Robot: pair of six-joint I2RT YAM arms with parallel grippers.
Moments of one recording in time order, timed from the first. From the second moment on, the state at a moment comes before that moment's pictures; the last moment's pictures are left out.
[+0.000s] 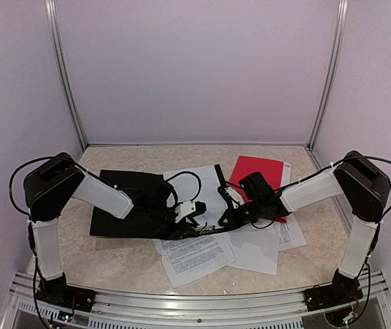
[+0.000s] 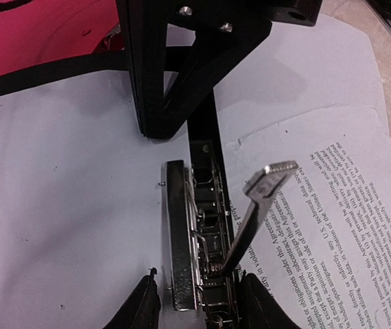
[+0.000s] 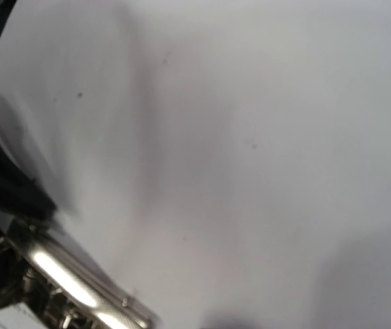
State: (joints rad) left arm -0.79 1.99 0.96 0.25 0.51 0.48; right arm 0.73 1.85 0.90 0.10 -0.34 0.28
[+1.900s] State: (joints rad) left arm -0.81 1.93 0.95 0.24 0.51 0.47; right arm 0.75 1.67 0.94 0.02 -0.36 0.28
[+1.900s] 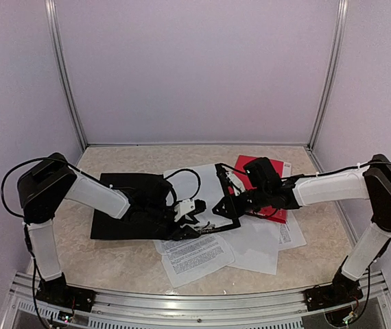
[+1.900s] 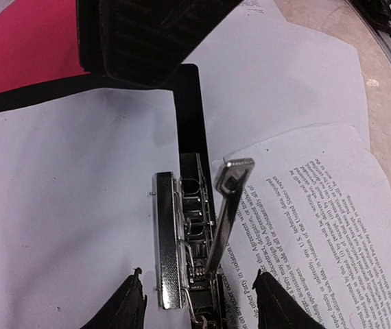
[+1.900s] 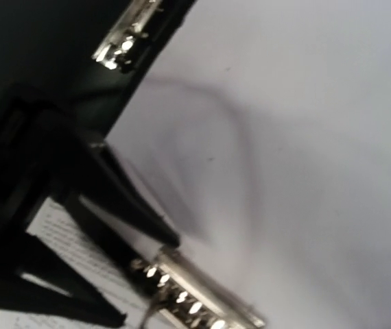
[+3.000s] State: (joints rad) left arm -0.79 1.88 0.88 0.28 0.47 0.43; right arm 0.87 1.72 1.01 -0.08 -0.27 0.29
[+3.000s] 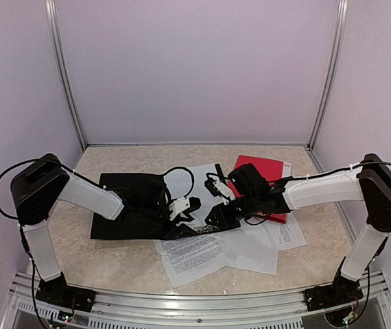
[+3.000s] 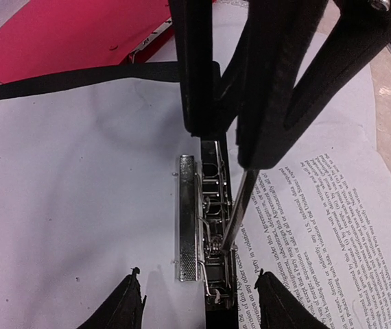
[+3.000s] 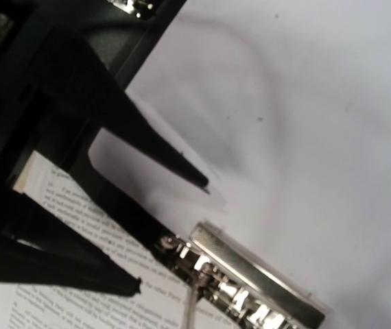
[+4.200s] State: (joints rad) left arm -0.79 1.90 0.93 0.27 0.48 0.48; right arm 0.87 1.73 1.02 -0.12 -0.23 0.28
